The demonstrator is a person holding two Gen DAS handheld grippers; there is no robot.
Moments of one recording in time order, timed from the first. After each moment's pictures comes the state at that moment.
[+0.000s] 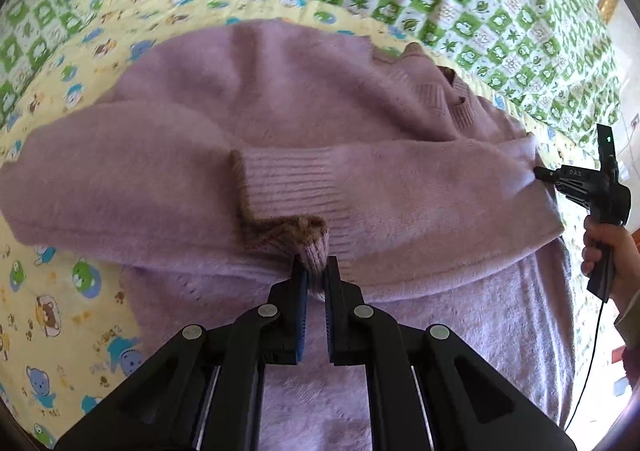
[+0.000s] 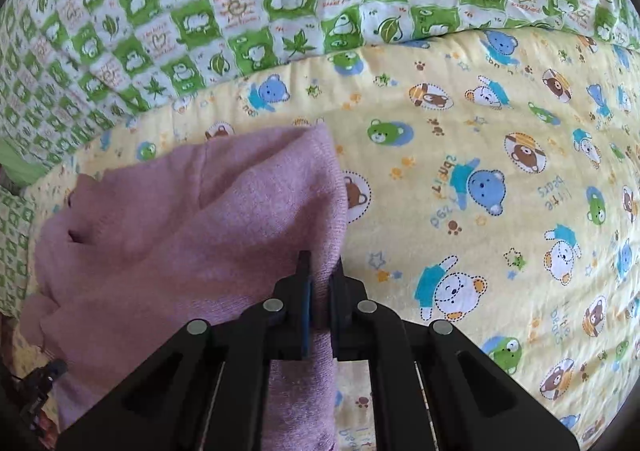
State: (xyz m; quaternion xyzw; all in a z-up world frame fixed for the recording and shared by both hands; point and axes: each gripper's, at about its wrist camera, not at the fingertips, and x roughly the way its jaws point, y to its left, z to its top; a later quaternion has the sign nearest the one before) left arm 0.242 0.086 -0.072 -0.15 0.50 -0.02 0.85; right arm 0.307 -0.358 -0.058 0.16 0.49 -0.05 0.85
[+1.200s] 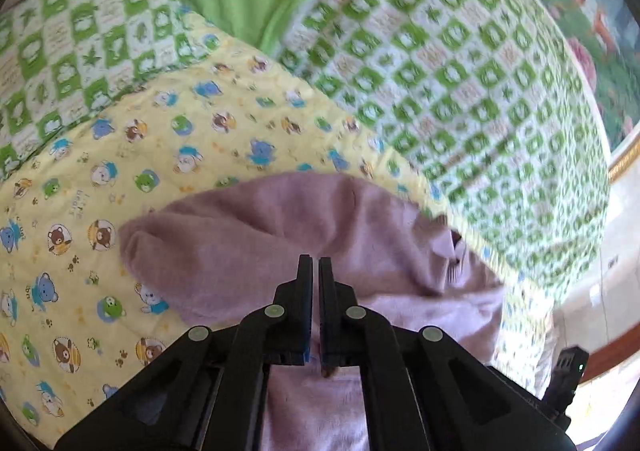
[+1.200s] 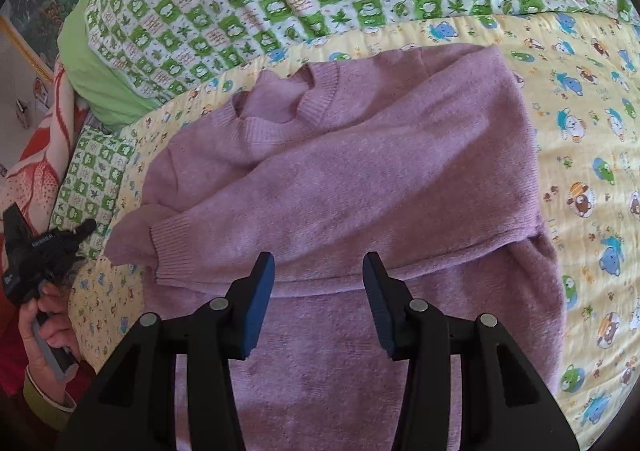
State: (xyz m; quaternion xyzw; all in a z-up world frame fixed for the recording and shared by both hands) left arm 0.229 0.212 0.016 -0.30 0.41 0.05 0.86; right arm 0.198 -0.205 -0.024 0.20 0.49 0.08 0.85
